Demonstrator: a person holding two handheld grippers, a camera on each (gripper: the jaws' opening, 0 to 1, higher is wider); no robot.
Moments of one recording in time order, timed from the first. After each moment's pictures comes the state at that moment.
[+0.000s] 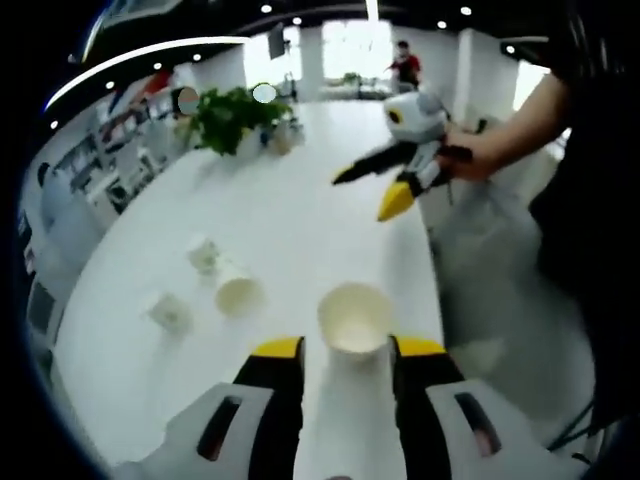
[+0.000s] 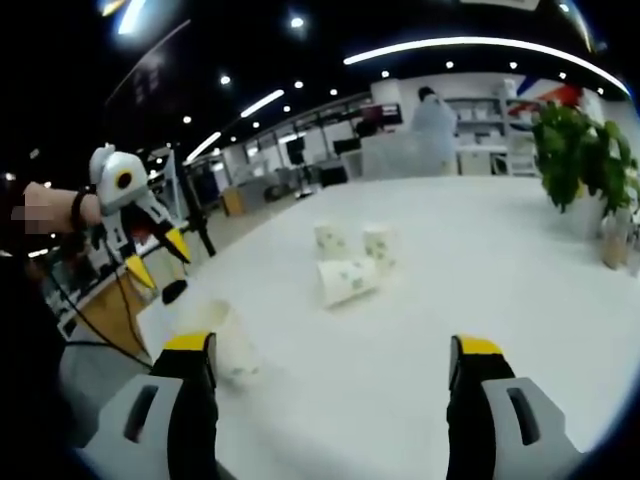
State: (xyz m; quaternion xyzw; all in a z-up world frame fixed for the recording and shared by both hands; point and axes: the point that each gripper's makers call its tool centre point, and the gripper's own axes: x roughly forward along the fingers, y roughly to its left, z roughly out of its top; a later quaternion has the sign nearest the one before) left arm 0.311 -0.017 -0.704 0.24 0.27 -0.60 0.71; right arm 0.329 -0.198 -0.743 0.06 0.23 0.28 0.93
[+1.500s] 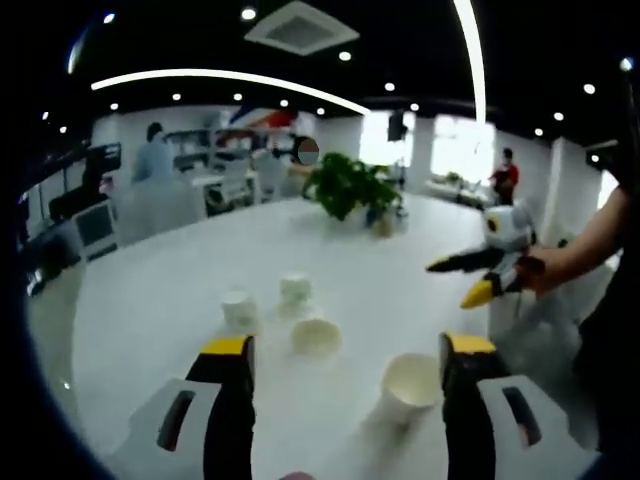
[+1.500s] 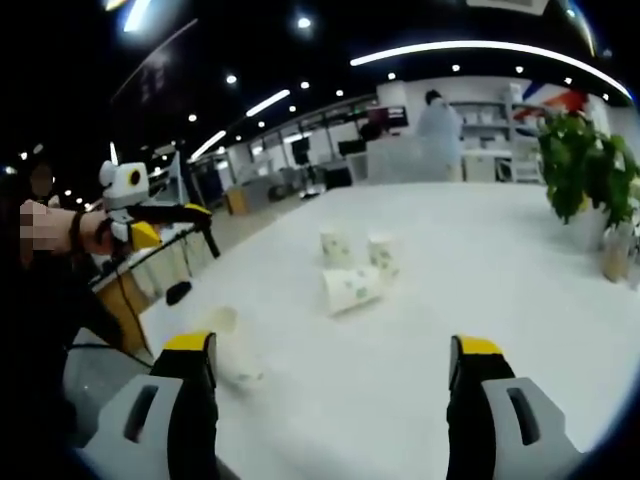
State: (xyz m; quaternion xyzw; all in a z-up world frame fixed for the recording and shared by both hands) left arm 0.362 0.012 -0.660 0.05 0.19 -0.46 0.86; right arm 0.330 -0.198 -0.730 0.05 0.23 0.28 0.93
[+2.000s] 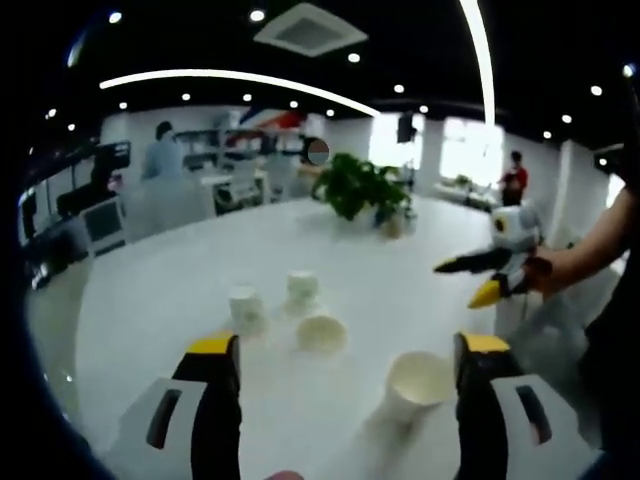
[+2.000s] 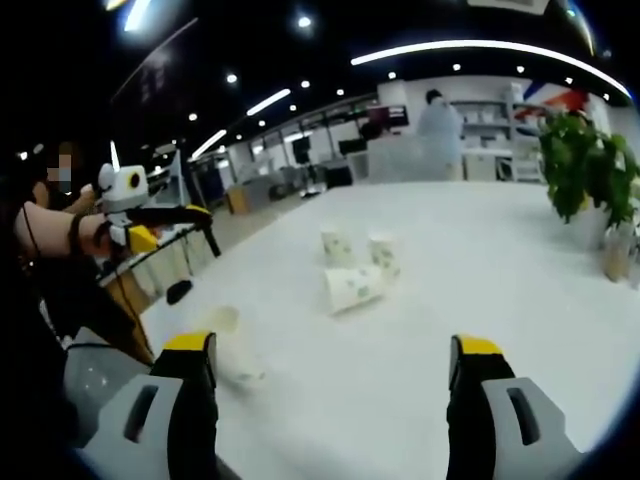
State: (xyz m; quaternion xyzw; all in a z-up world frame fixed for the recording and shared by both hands) left arm 0.363 0.016 -0.666 0.04 0.19 -0.45 0.87; right arm 0.330 -0.195 -0.731 0.05 0.23 0.29 0.93
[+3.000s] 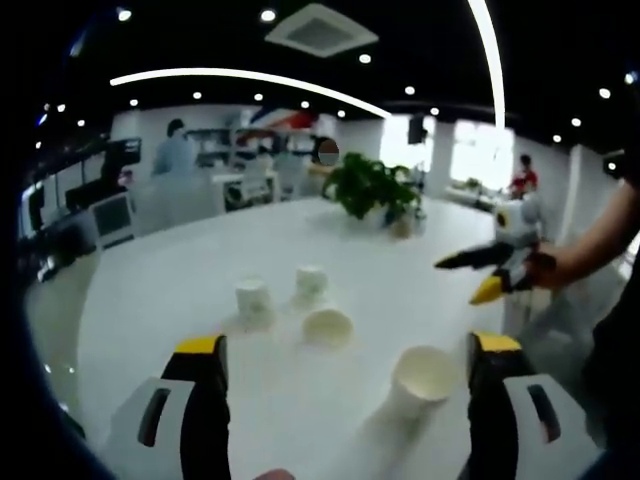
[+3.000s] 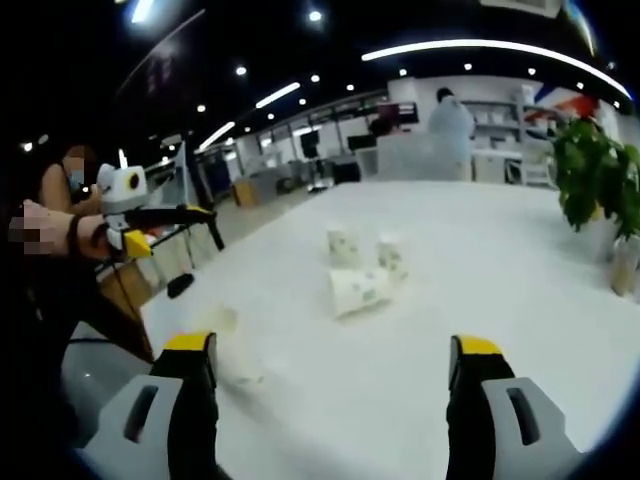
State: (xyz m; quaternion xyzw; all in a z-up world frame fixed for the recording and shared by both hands) left arm 0.362 0.024 -0.675 0.04 0.19 -0.43 0.88; right arm 0.345 -0.185 -0.730 0.04 0.23 0.30 0.92
